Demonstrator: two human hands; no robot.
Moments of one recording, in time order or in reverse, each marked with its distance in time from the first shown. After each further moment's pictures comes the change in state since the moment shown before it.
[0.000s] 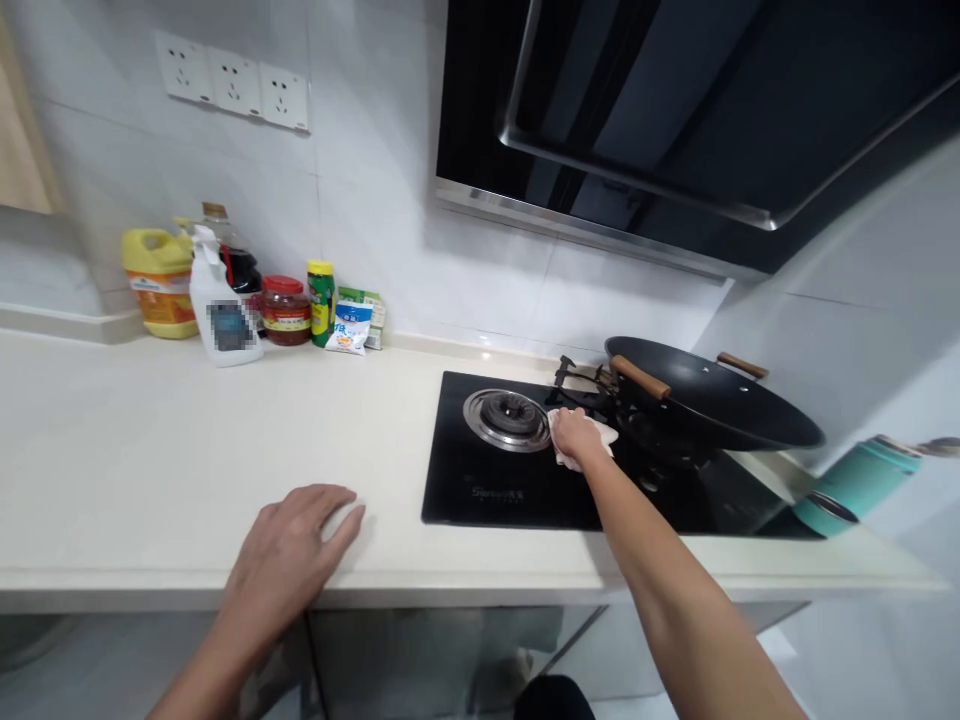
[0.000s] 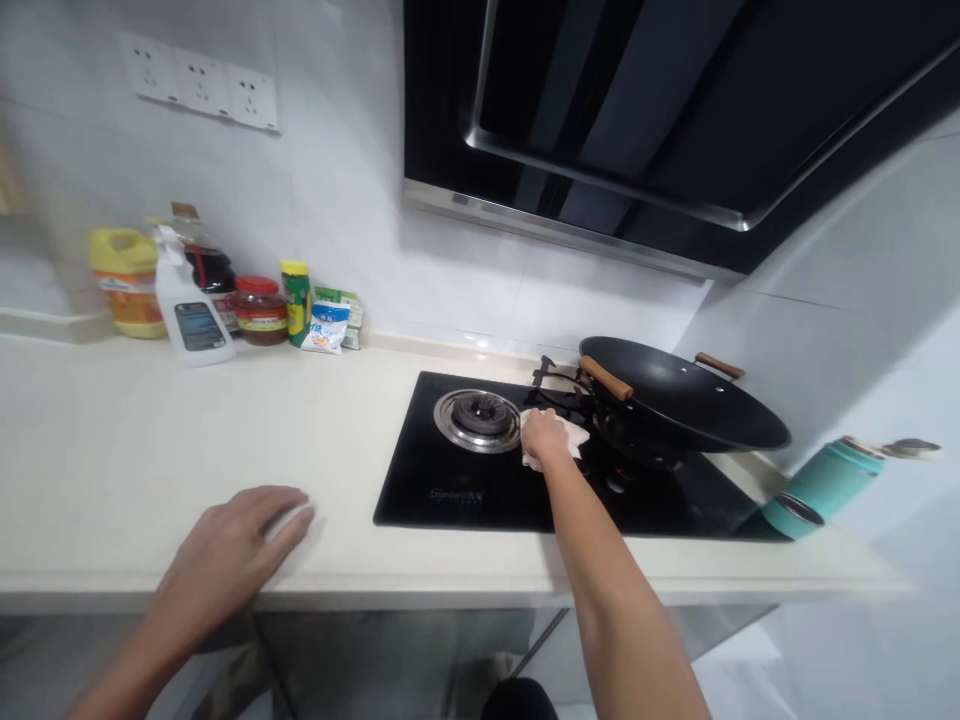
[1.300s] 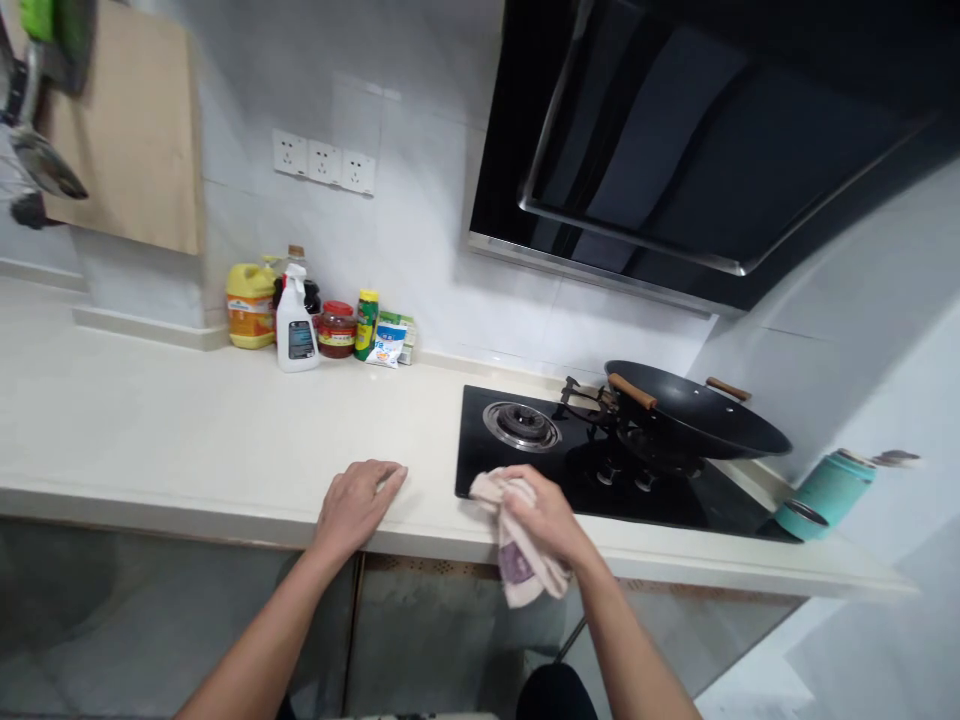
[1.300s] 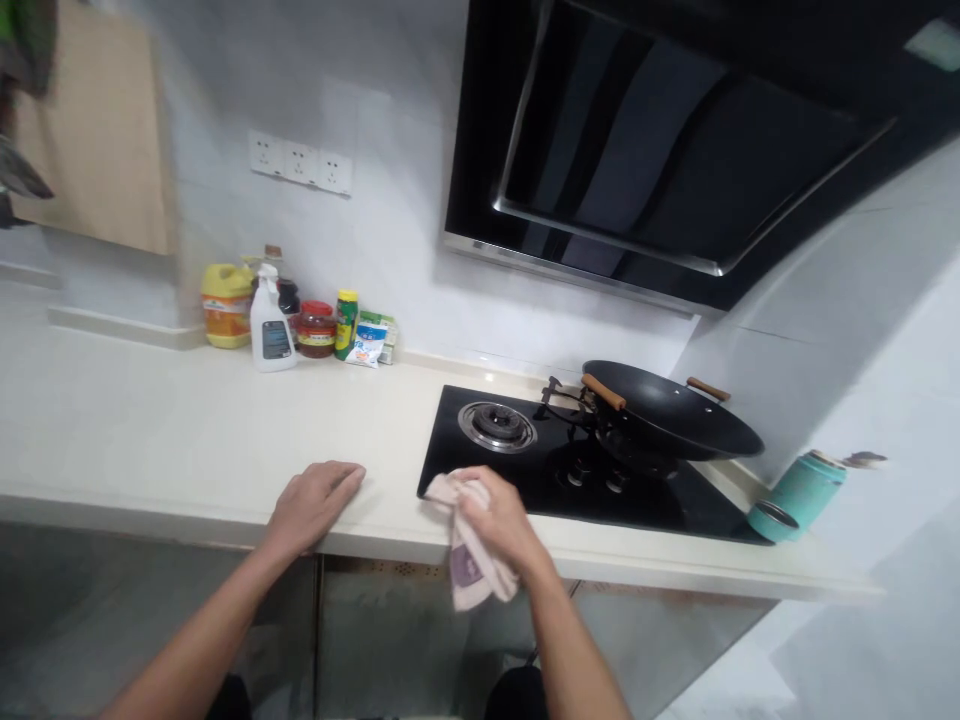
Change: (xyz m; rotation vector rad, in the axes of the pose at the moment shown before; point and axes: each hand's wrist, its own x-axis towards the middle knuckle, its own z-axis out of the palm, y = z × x) left_hand -0.008 -0.002 -0.010 -0.166 0.018 -0.048; right_hand -0.231 -0.084 -0.013 0.891 0.094 -0.646
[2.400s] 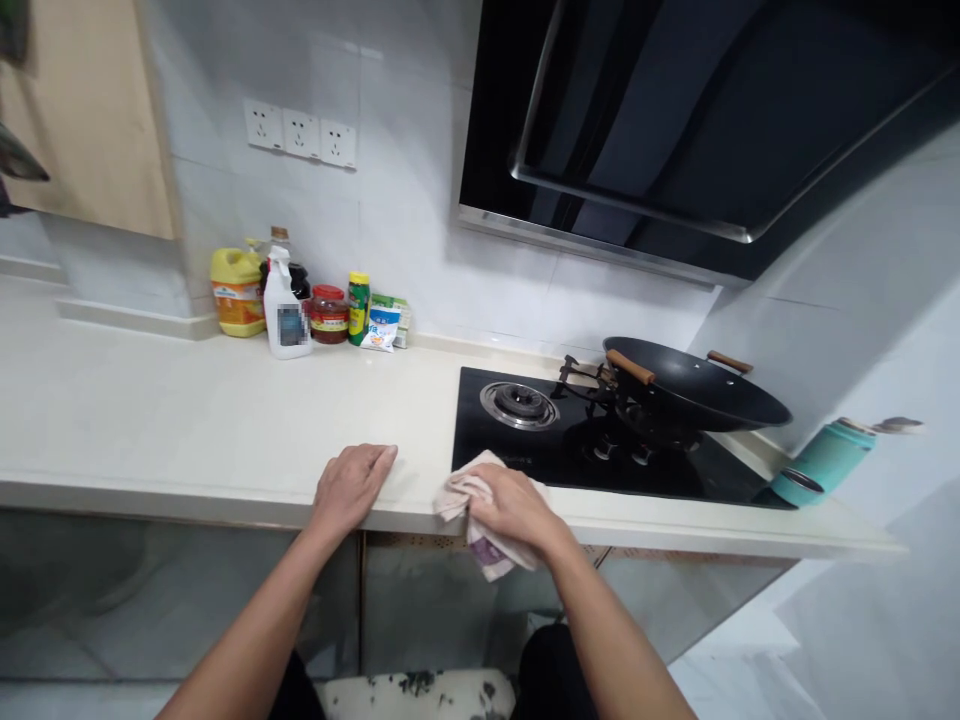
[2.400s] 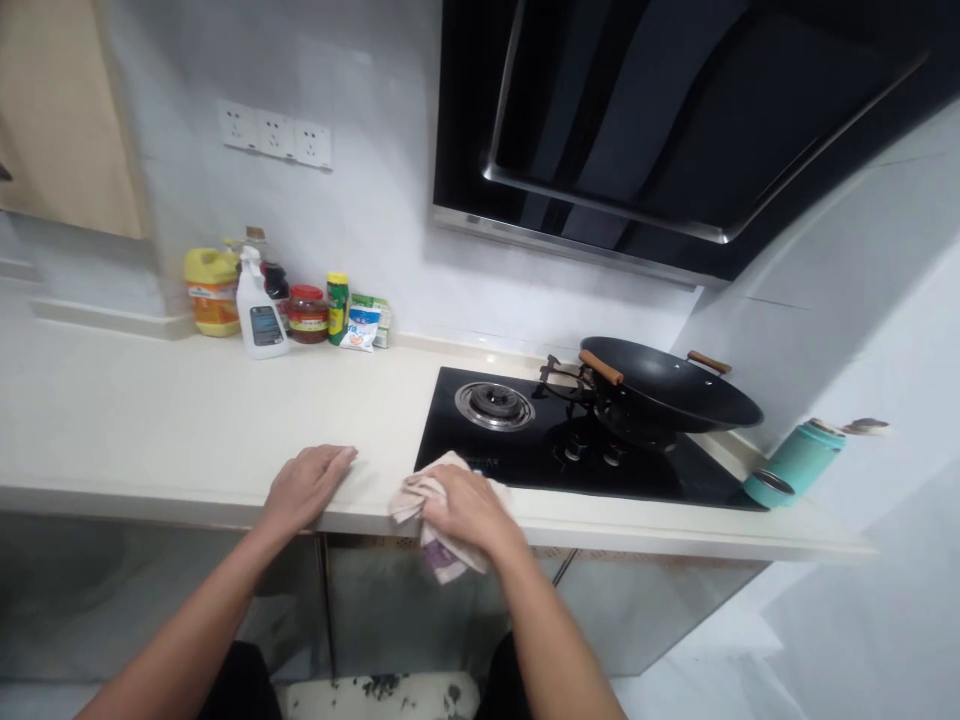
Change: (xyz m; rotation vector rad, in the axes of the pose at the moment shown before) left_hand 0.003 -0.006 0.002 0.059 -0.024 -0.018; right_hand 0.005 -0.018 0.027 -0.301 -0.253 -0.101
